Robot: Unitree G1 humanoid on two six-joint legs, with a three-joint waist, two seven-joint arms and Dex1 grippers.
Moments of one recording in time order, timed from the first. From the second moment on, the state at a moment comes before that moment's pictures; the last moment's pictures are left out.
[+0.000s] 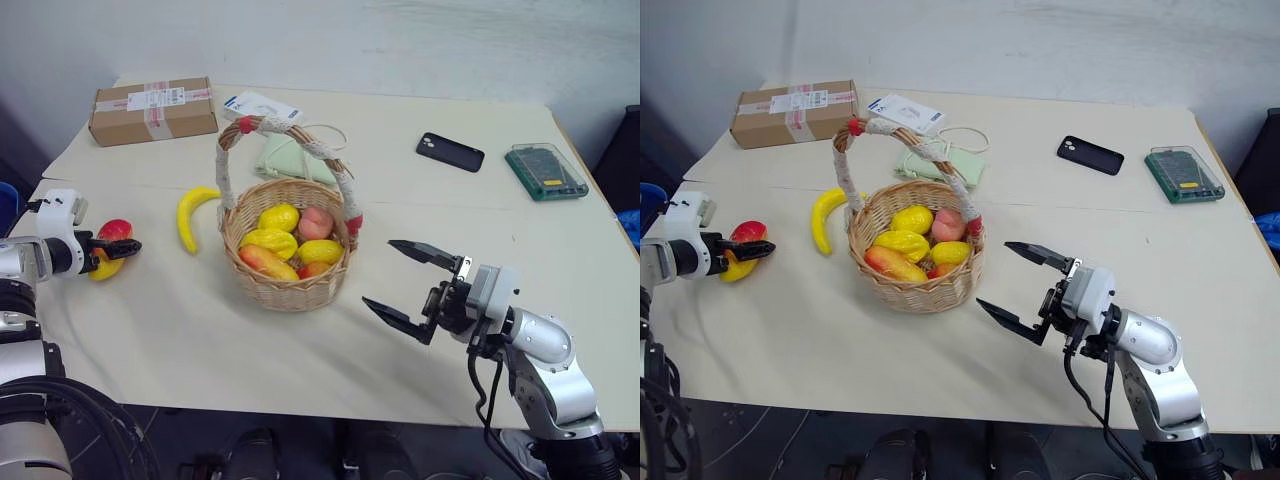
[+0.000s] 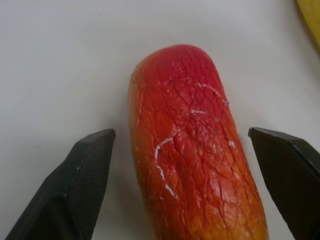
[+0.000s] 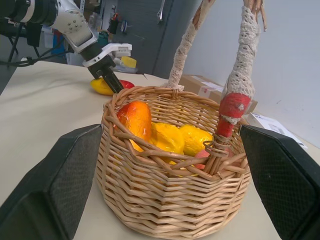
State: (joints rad) left arm -0.92 0.95 0.05 1.08 -0.16 0.57 -0.71; right arm -0.08 -0.50 0.00 -0.38 0.46 -0.09 0.89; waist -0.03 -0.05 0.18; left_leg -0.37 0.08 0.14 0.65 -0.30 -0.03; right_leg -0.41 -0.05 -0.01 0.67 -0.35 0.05
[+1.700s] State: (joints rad) left arm -0.33 1.00 0.44 -0.01 -0.62 0.71 -1.21; right arm 0.00 -0.56 -0.16 -0.55 0.57 0.09 0.81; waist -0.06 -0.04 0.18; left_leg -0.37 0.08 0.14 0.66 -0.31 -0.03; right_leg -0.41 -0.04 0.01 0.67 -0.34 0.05
